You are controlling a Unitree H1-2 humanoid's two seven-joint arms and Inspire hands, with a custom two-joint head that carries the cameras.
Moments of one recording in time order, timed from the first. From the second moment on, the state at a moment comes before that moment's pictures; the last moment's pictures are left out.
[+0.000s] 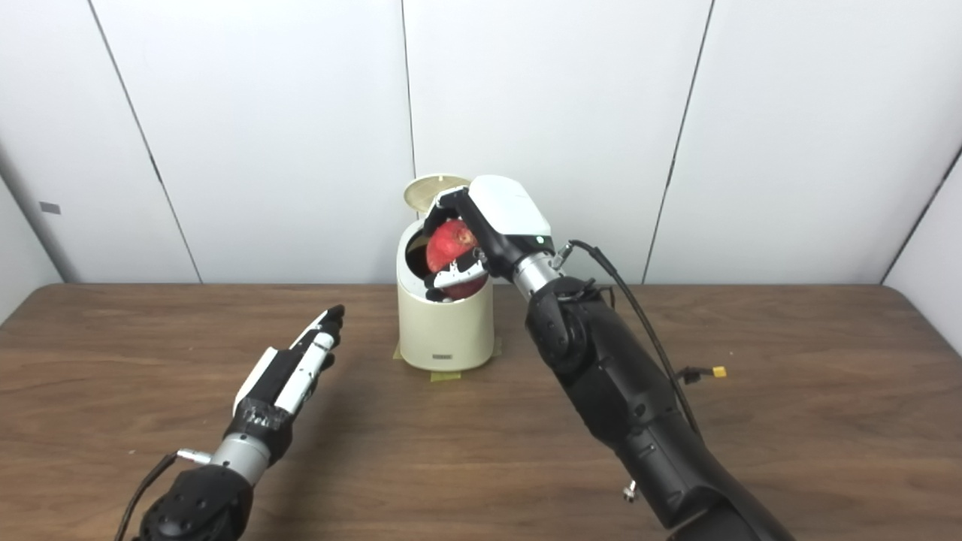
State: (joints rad) left arm -0.22 0.11 -0.04 -0.17 0.04 0.42 -0.11; right arm -0.83 -0.15 0.35 0.45 -0.73 -0.02 -0.06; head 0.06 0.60
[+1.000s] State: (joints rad) left arm -0.22 0.11 -0.05 -0.17 0.05 0.45 -0.11; right arm -0.83 -0.15 0.35 0.44 -0.71 -0.02 -0.06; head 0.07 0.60
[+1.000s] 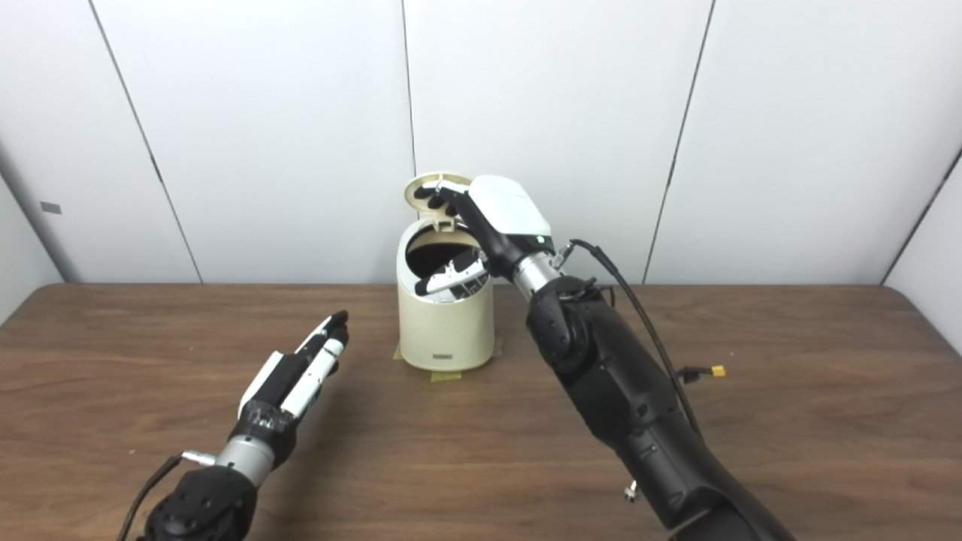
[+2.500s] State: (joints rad) left arm -0.47 0.15 0.08 -0.01 -0.01 0.45 -0.12; right arm -0.40 -0.02 -0.07 -0.07 -0.18 0.35 0.04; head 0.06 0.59
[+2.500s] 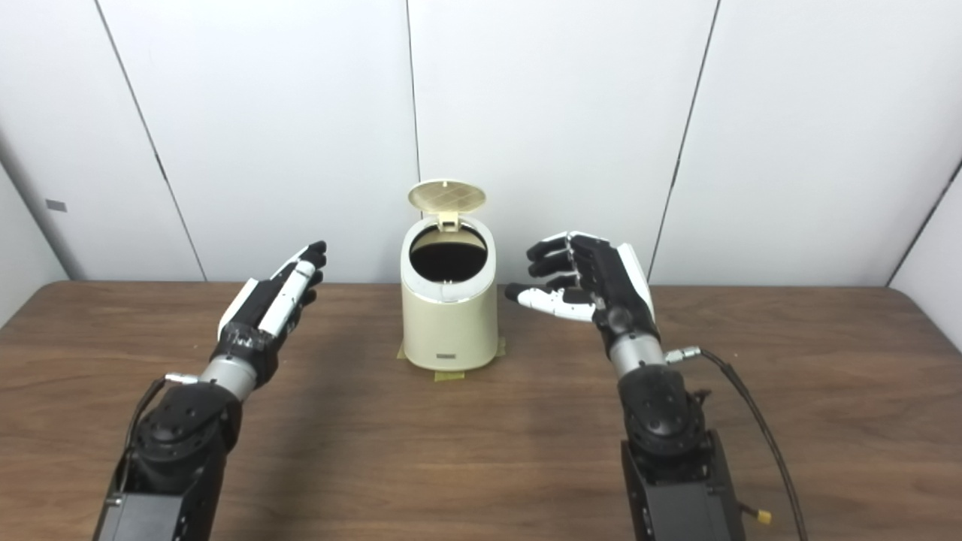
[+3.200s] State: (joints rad) left arm -0.77 0.18 -0.02 0.21 -0.01 0.45 -0.19; right arm -0.11 -0.06 -0.04 -0.07 -0.12 0.17 -0.01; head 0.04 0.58
